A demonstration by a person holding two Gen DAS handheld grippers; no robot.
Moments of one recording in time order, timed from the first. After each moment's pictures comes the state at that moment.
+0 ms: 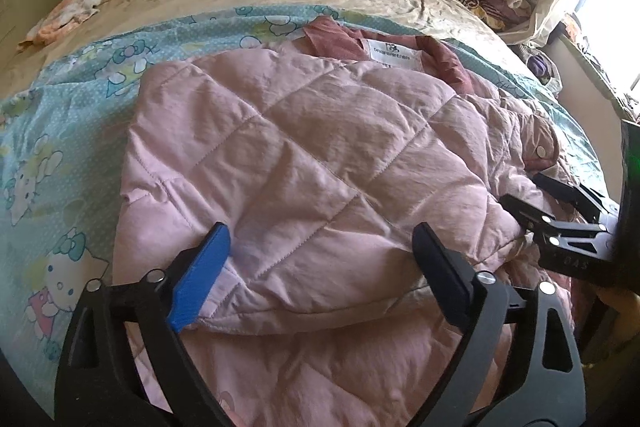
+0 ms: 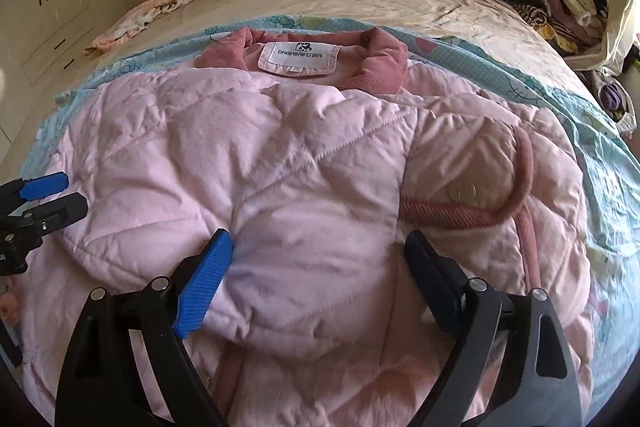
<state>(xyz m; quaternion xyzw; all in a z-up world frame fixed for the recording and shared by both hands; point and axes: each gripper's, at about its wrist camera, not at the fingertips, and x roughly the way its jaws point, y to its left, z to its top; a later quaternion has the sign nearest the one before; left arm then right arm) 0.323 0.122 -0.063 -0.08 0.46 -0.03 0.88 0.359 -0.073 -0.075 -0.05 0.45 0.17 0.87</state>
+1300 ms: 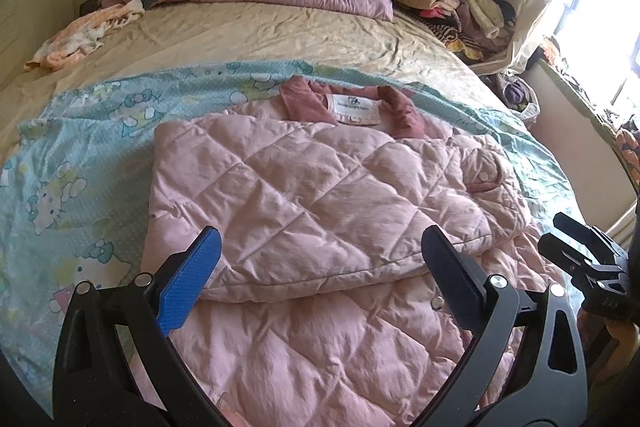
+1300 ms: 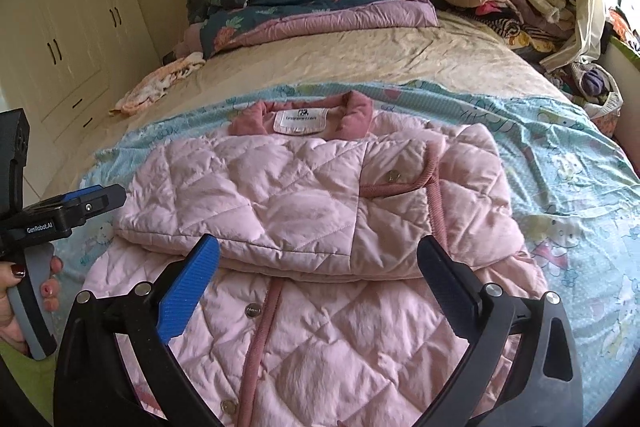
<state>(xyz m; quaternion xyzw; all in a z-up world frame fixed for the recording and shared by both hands) 0.282 0.104 0.008 -0.09 0.40 -0.05 0.91 0.272 -0.124 0.007 0.03 0.38 0.17 0.91</state>
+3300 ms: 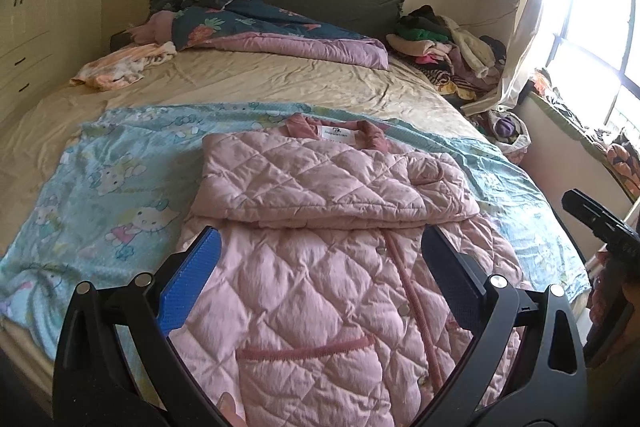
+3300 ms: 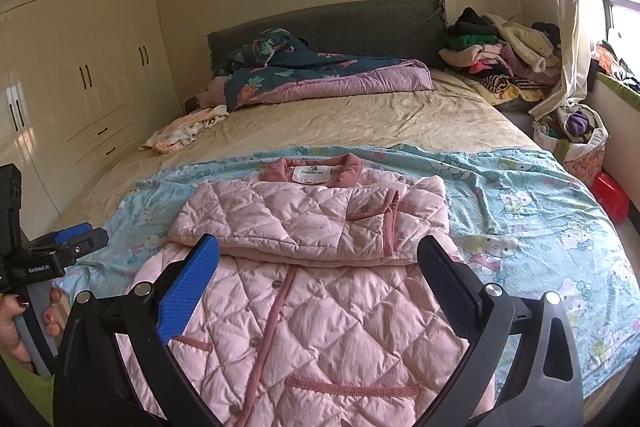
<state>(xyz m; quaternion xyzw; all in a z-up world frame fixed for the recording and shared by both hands) 0.120 0.074 0.070 -0.09 0.32 -0.01 0.94 0.139 -0.185 0.096 0.04 0.27 0.19 0.94</state>
